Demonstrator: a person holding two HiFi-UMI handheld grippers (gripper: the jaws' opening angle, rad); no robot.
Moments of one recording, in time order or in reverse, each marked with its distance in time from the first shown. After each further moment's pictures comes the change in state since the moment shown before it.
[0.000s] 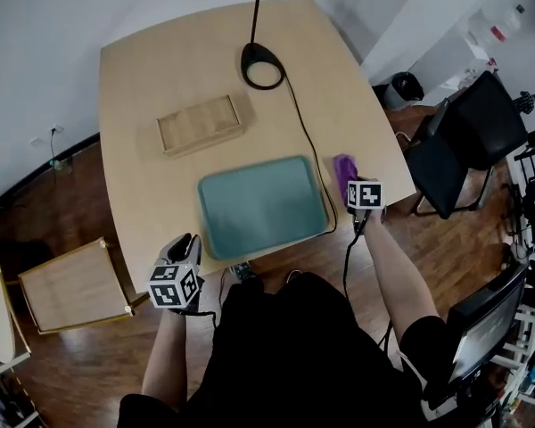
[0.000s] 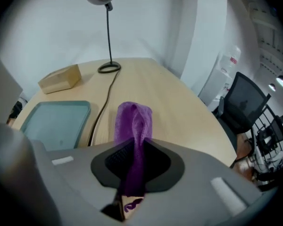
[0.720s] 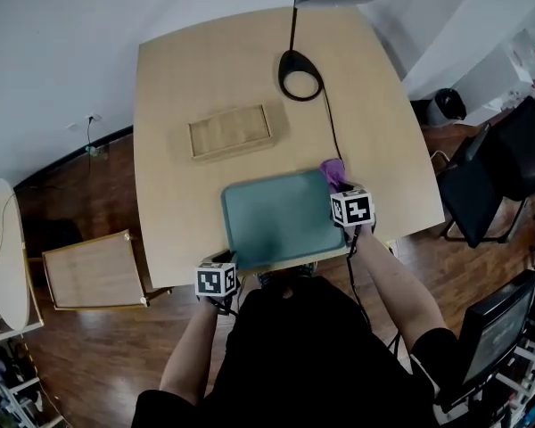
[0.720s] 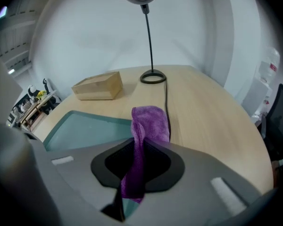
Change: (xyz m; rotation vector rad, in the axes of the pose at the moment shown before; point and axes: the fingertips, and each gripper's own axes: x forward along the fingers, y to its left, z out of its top) left arm 0.056 -0.019 -0.095 -0.103 0.337 0.060; right arm 0.009 0.158 0.056 -0.196 -0.075 0.355
